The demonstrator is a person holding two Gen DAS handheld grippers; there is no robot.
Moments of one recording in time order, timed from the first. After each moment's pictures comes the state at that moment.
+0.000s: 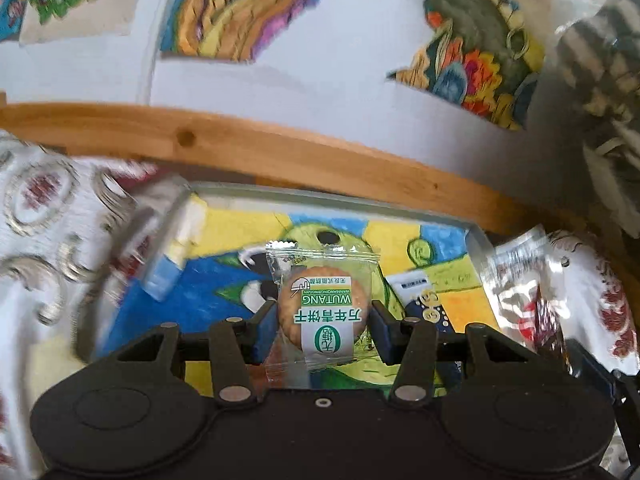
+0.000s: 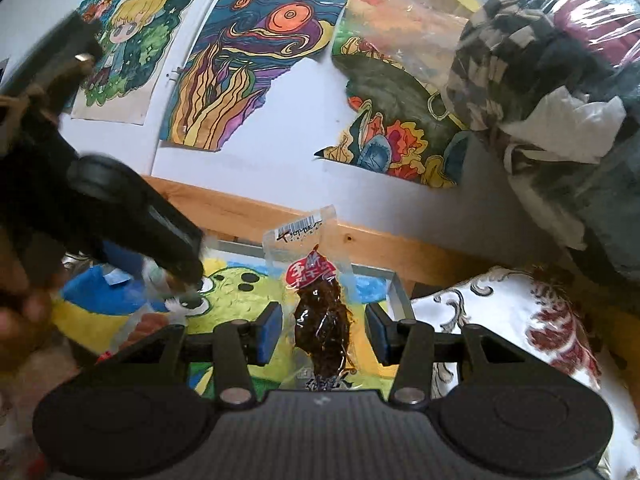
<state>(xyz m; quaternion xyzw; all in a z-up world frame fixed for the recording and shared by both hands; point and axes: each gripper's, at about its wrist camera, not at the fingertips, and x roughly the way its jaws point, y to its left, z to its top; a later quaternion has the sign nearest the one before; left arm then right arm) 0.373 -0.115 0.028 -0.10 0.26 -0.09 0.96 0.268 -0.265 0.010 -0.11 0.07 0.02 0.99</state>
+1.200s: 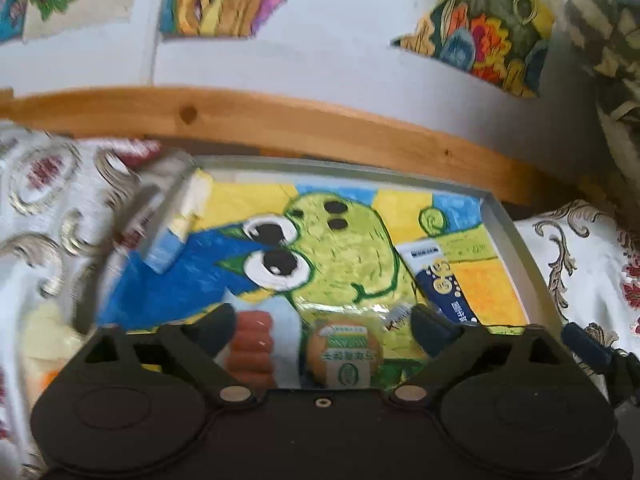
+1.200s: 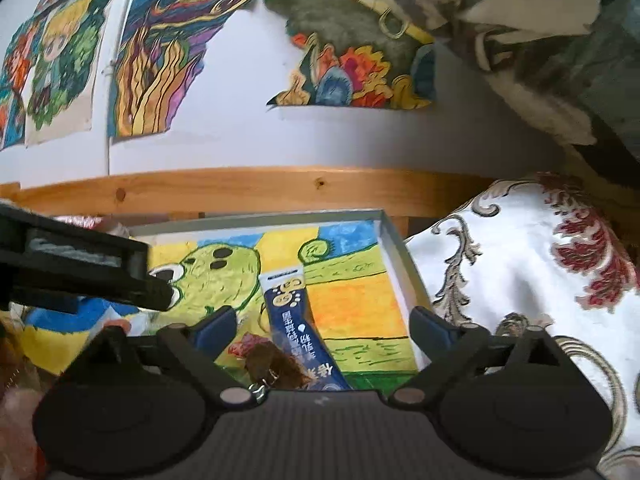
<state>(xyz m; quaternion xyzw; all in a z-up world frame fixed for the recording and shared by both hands) 0.363 -0.126 0.021 -0.07 0.28 -0.06 0.96 0.307 -0.297 -0.004 0.01 0.14 0.01 0.99</state>
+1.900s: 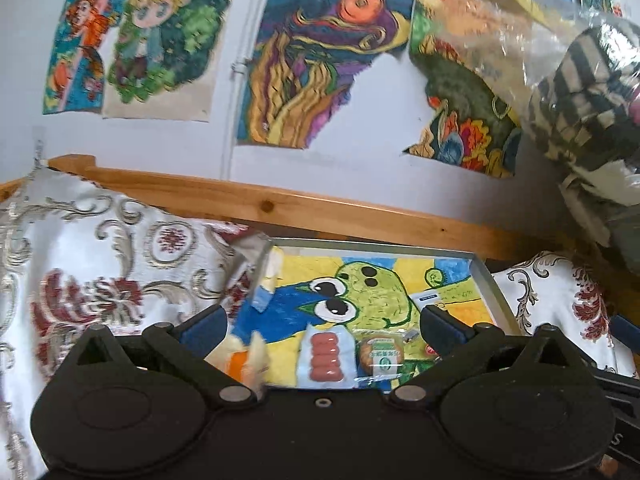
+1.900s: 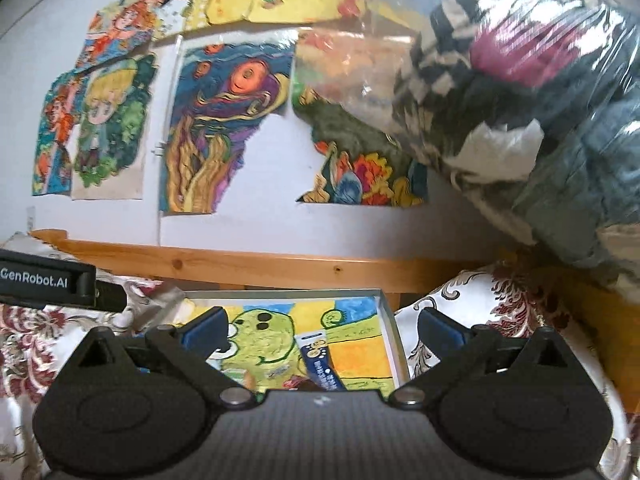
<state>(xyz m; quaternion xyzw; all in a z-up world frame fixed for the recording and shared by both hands) 0.223 -0.073 0.087 -0.07 0.18 -0.03 0.98 0.184 -0.284 0.069 -0.01 0.06 0.03 1.00</state>
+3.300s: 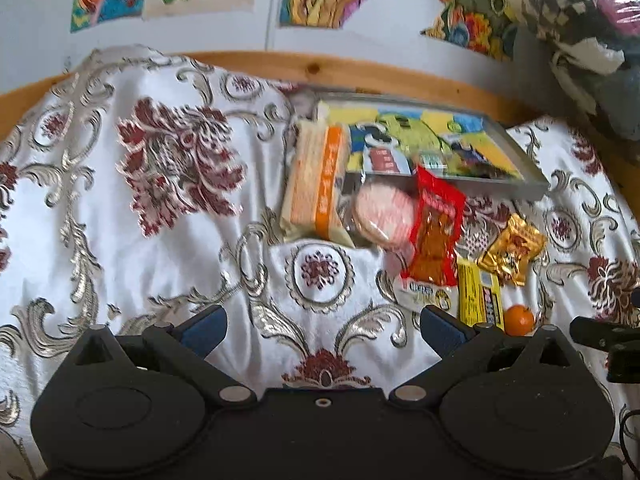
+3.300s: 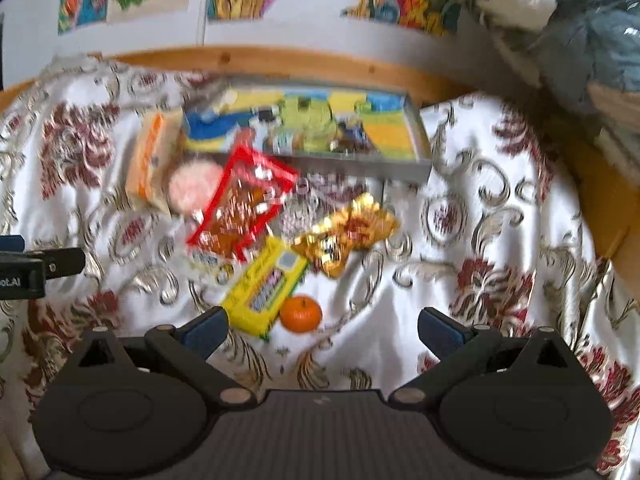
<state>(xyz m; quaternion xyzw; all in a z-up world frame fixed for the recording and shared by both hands) 0.107 0.002 -0.022 -0.04 0.30 -0.05 0.95 0.084 -0.239 0.006 -0.07 0.34 0.01 0.94</state>
